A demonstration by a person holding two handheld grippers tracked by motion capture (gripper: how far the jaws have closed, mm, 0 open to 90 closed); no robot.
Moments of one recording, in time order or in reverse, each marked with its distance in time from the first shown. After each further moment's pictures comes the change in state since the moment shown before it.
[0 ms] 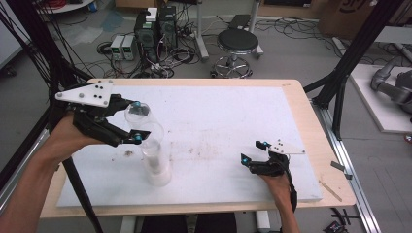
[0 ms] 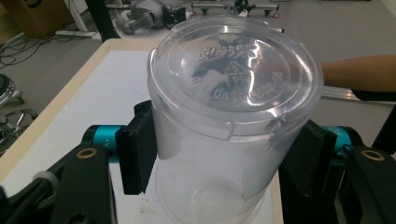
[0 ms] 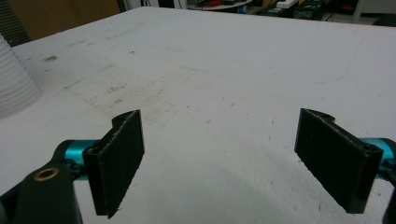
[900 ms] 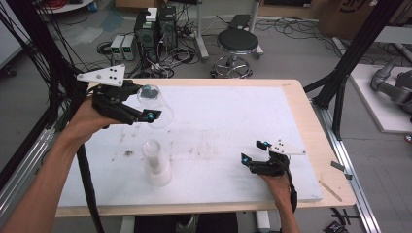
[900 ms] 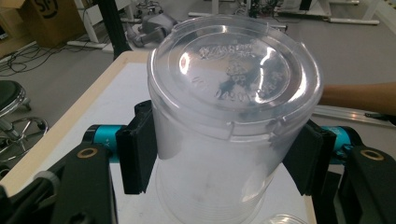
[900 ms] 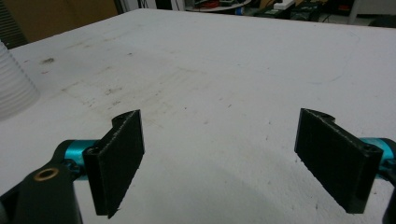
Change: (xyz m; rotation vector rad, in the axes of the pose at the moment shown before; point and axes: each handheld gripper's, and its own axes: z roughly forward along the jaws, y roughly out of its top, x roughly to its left) left arm 0.052 -0.006 0.028 -0.073 0.017 -0.041; right arm 0.000 0.000 -0.001 -0.008 -0.012 0.007
